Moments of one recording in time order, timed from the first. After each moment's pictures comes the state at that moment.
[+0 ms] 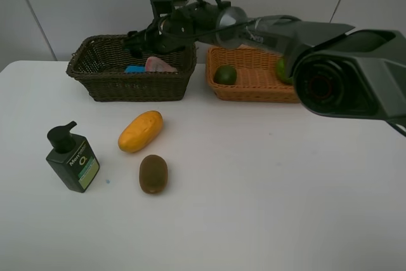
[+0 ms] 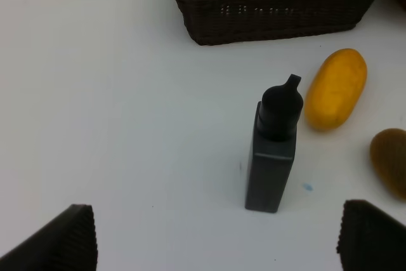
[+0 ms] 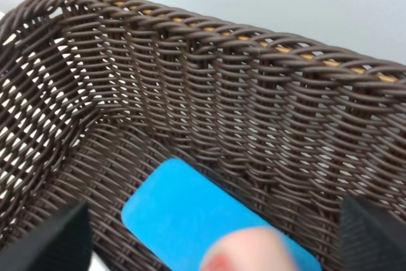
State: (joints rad) left arm 0.01 -0.01 -0.50 -0.07 1.05 0.10; right arm 0.66 2.56 -2.24 -0.13 0.37 0.27
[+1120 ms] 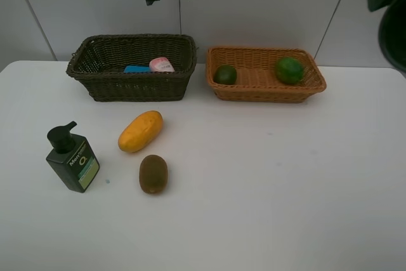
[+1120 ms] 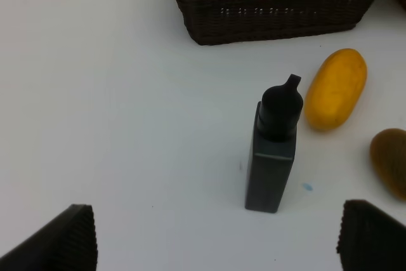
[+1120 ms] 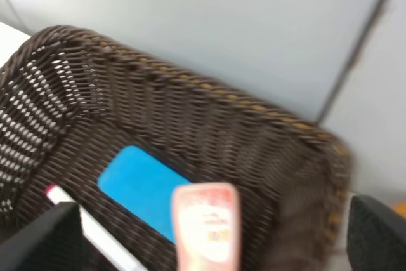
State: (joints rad) left arm 0.01 -0.01 -0.50 -0.07 1.05 0.10; right arm 0.66 2.23 -2.25 -0.27 0.85 0.27
